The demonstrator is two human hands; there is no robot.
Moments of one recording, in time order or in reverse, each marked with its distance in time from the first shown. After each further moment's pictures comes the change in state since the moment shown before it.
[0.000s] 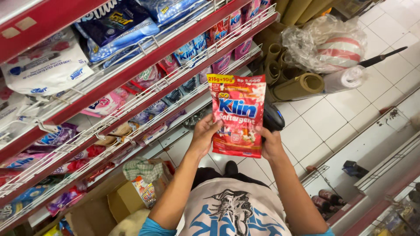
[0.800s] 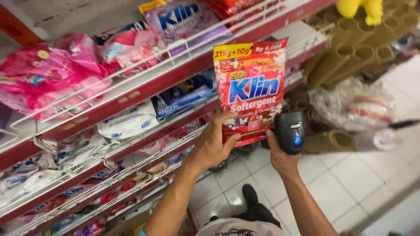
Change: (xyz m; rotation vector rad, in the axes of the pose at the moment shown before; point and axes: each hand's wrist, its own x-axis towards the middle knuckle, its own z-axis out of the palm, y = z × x) left_hand 0.014 0.229 0.052 1.189 -0.154 0.853; right_hand 0.086 -0.029 0.143 -0.748 0.150 -0.712
